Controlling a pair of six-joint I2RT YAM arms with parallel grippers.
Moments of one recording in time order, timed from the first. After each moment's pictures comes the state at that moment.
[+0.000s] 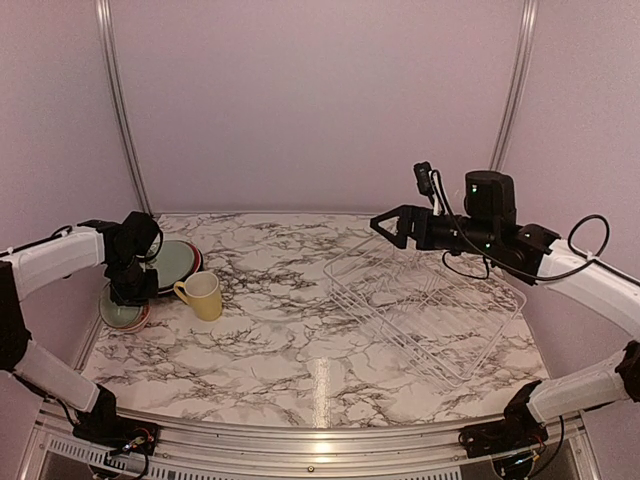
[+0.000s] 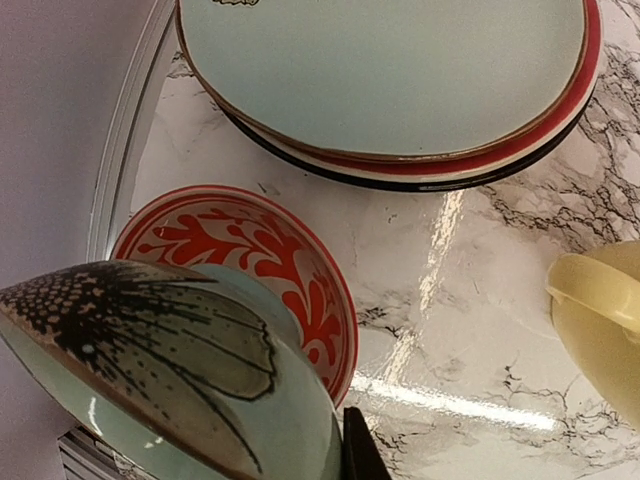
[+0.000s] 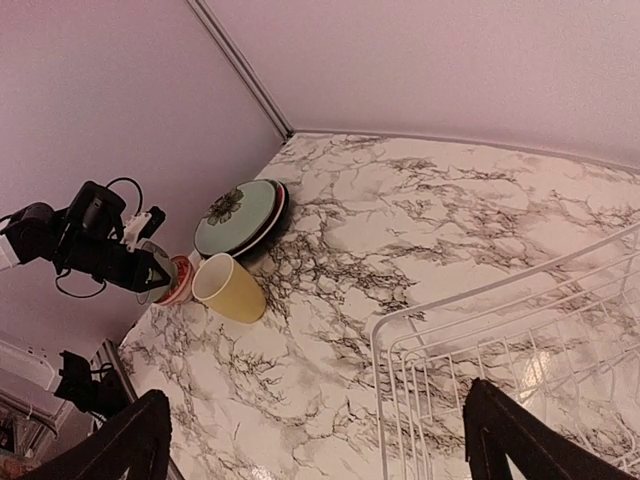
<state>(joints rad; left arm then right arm) -0.23 1.40 0.99 -0.94 -0.28 -0.46 0.60 1.20 1.04 -0.16 -0.30 0.42</state>
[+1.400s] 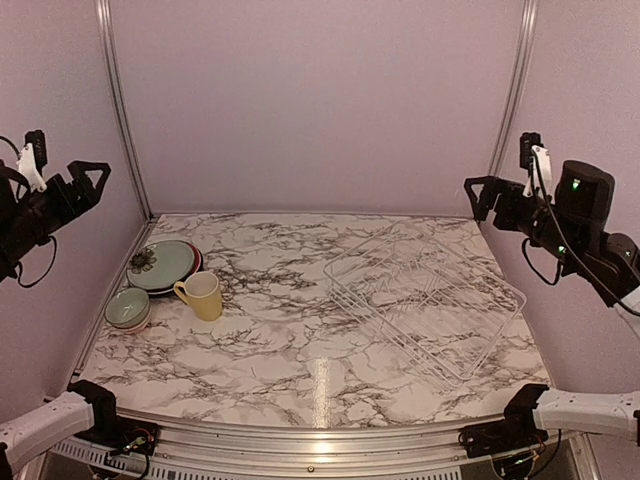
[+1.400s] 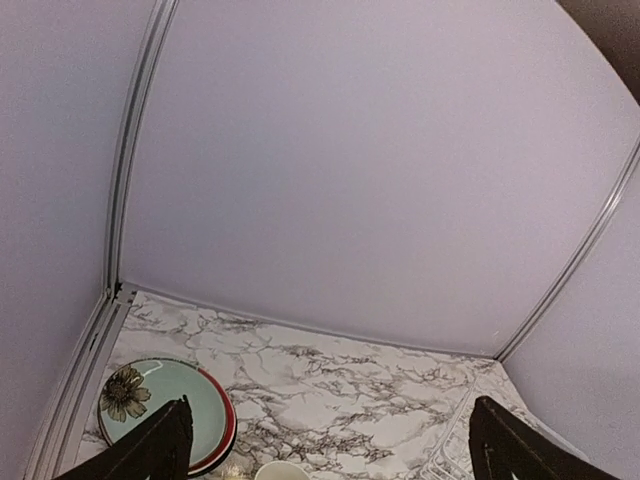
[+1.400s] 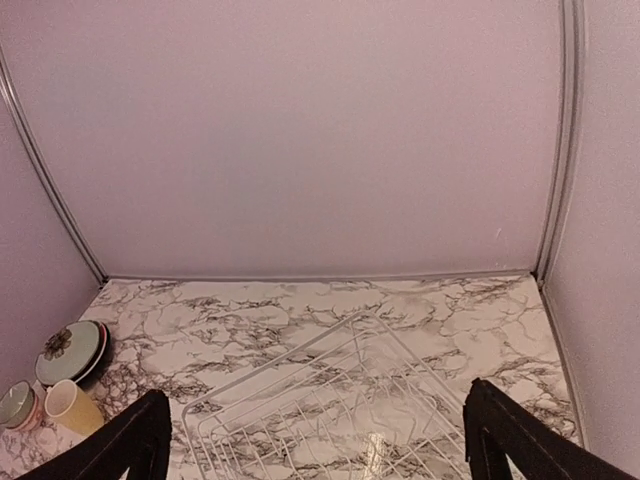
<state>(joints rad) -0.21 0.73 1.22 -0.66 -0.05 -0.41 0.59 0.84 1.13 -0.47 0.33 0.26</state>
